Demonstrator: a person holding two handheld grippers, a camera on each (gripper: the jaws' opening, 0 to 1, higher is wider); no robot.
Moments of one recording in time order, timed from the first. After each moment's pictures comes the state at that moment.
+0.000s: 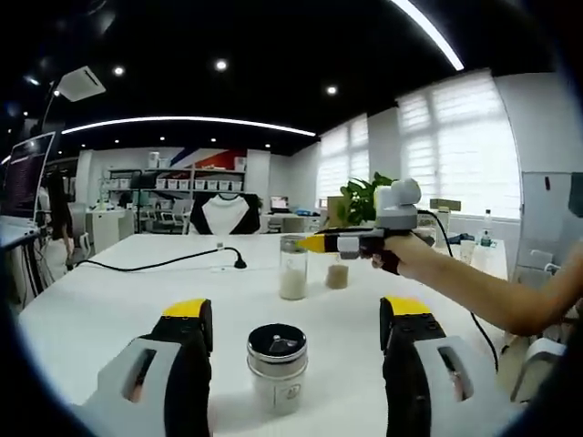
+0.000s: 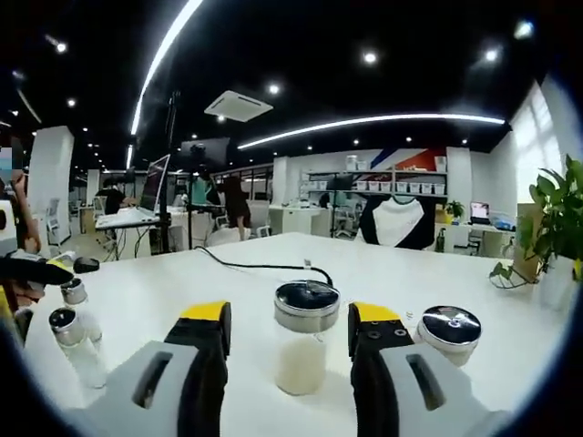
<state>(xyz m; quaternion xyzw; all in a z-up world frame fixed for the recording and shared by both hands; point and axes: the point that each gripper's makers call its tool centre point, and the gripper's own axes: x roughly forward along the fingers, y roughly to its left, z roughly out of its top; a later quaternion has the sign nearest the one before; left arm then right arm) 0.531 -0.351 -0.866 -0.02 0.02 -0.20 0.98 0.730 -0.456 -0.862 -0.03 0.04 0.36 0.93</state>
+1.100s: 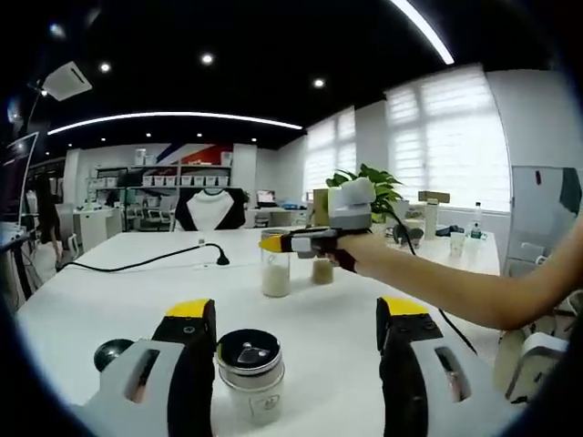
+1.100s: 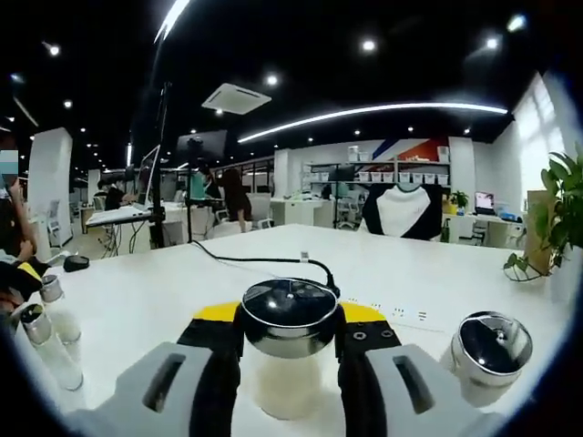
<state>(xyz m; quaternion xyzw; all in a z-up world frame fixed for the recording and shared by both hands) 0.539 -0.374 -0.872 -0.01 0.04 -0.23 0.97 0.766 -0.439 -0.882 -0.02 0.06 0.37 0.93</state>
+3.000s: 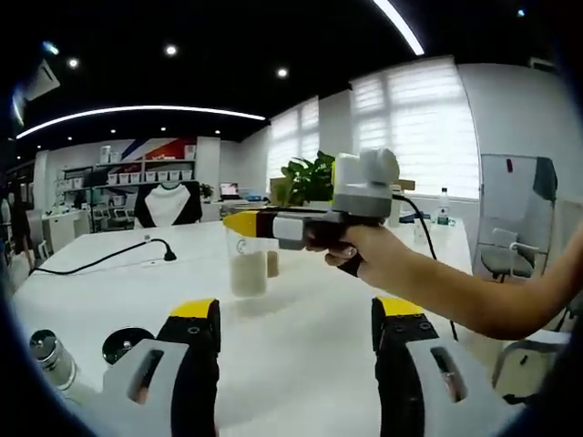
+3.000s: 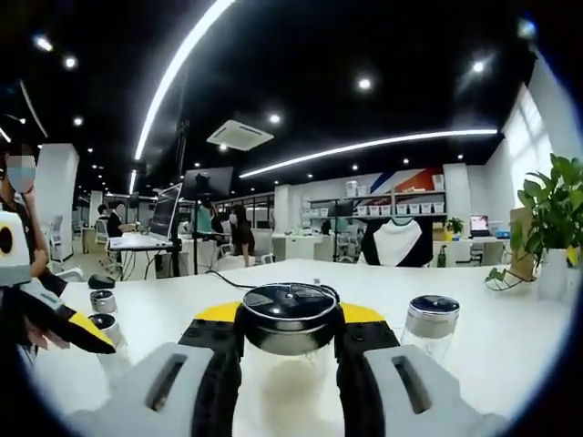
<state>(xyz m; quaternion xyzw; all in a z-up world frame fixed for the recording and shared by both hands) 0.526 -0.457 -0.890 0.01 0.06 -0.31 0.95 0.662 -0.473 -0.846 0.00 -0.03 0.37 0.93</state>
